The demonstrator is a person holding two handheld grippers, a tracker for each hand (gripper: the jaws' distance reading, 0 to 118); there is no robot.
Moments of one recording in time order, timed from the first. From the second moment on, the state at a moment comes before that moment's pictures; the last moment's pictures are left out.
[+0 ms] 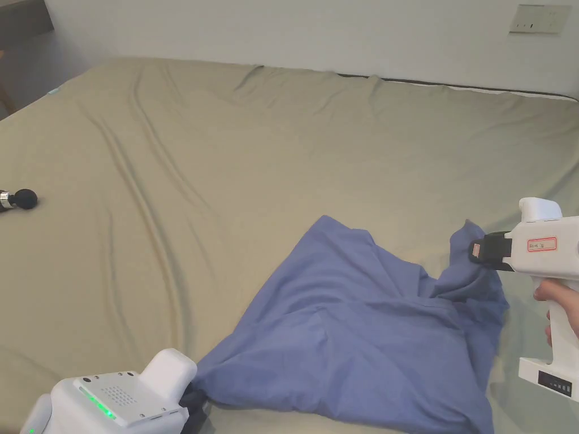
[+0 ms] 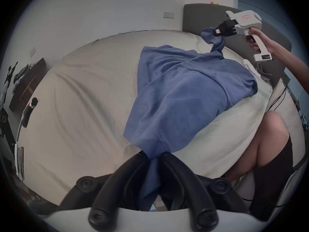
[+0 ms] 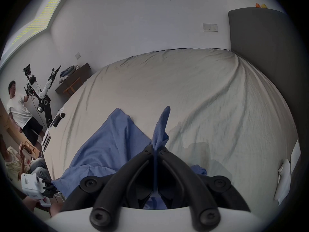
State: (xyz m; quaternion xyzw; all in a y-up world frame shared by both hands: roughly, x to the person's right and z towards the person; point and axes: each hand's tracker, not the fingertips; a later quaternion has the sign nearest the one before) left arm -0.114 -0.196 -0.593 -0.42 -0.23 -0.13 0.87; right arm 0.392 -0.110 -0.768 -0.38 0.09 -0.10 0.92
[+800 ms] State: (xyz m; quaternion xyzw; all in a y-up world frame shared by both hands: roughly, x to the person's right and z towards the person) left arm -0.147 0.045 -0.574 -0.09 -0.16 0.03 0.98; right arm 0.425 0.093 -0.591 -0.09 0.03 -0.12 0.99
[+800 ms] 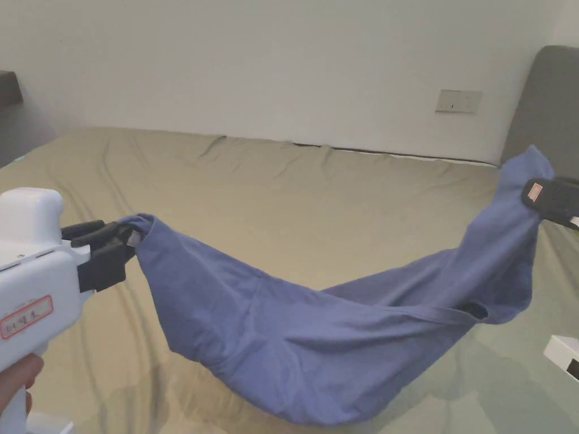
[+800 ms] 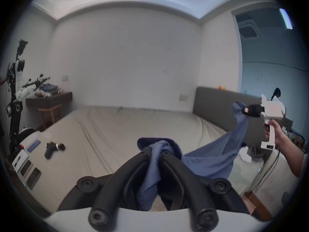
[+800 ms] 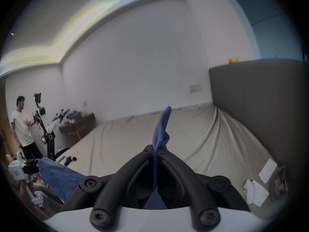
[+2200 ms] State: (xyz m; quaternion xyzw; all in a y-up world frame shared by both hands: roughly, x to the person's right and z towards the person) left arm -0.214 0.177 -0.654 -0.02 -0.05 0.00 1.00; right arm 0.485 0.220 -0.581 -0.01 -0.04 -0.11 0.99
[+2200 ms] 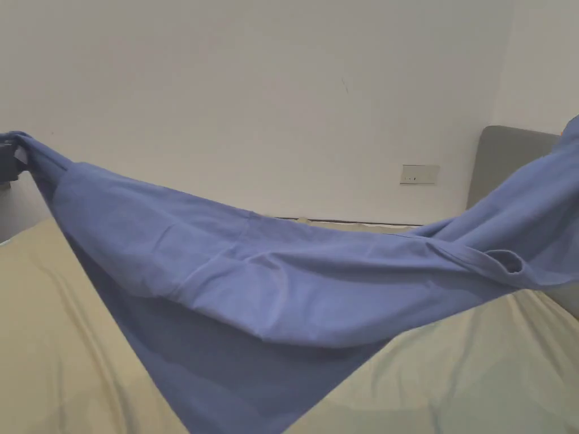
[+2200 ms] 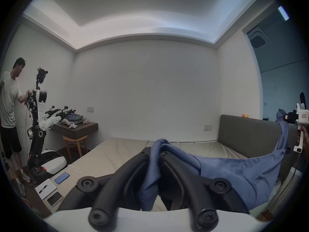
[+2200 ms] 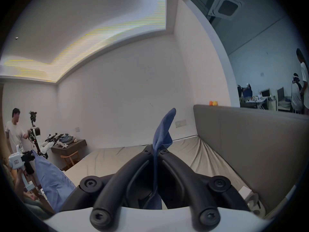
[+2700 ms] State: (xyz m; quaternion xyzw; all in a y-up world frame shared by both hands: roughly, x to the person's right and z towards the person) left arm -0.156 0.114 -0.932 -0.06 -0.02 0.03 1.00; right arm 0.474 0.154 -0.895 -0.06 -0.12 -0.12 0.98
